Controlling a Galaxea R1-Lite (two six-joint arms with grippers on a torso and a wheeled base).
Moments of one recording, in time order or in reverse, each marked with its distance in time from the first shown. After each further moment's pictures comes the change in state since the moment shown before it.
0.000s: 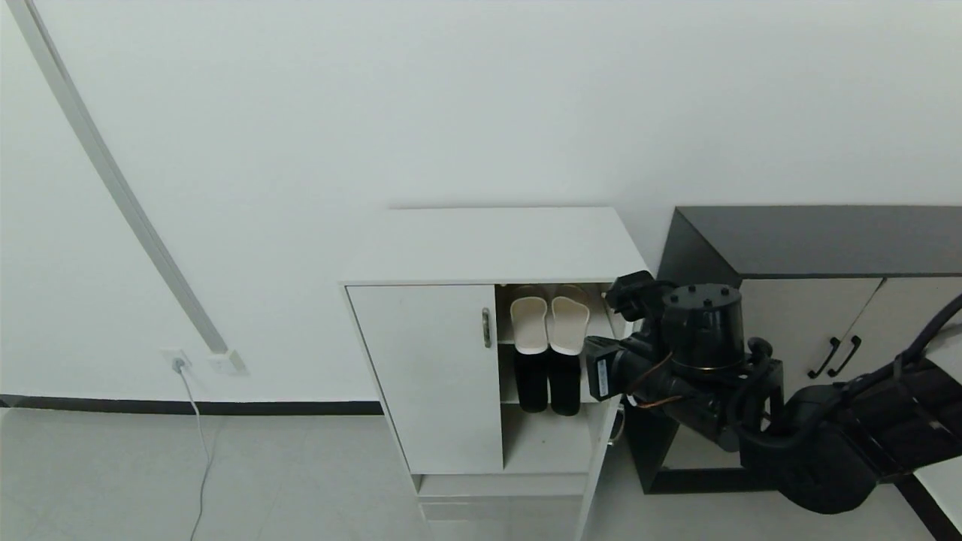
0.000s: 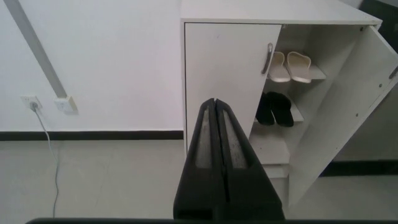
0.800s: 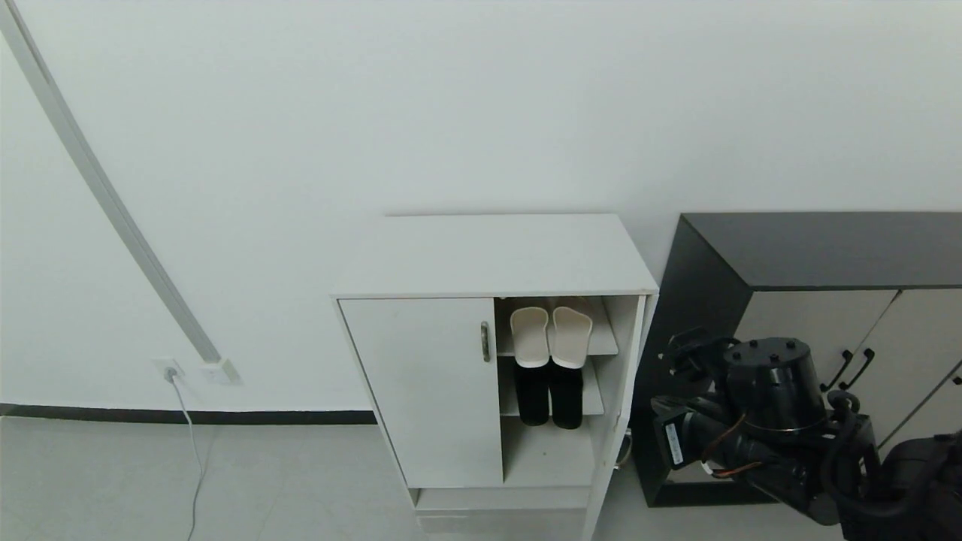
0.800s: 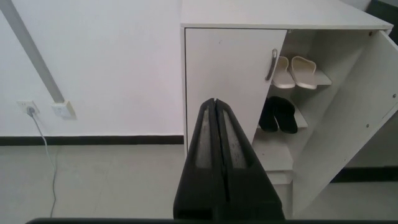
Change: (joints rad) left arm 0.000 0.000 0.000 0.000 -0.002 0.001; right arm -0.052 -0.128 0.291 0.058 -0.068 -0.024
